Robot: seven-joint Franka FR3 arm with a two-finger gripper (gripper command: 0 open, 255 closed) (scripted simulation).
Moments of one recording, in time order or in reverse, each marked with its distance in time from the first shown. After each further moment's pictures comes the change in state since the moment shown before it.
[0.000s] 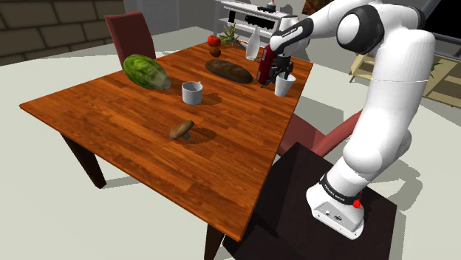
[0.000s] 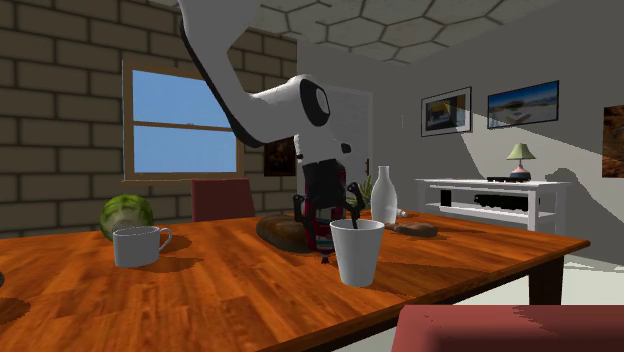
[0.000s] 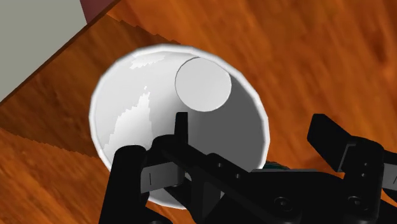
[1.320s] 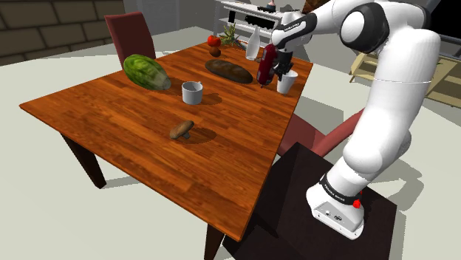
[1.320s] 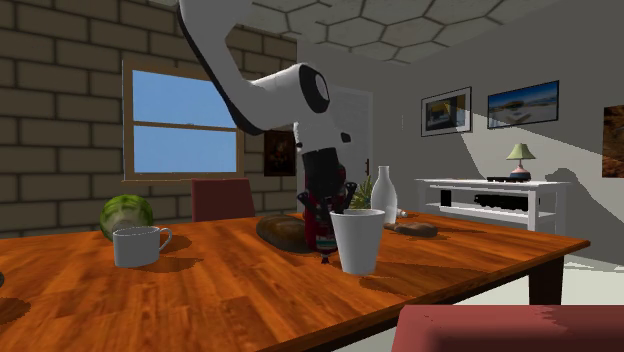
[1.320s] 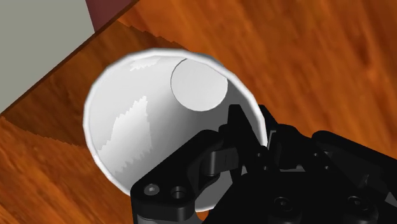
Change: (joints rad) arm 0.005 -0.032 -0.004 0.021 -0.008 -0.065 -0.007
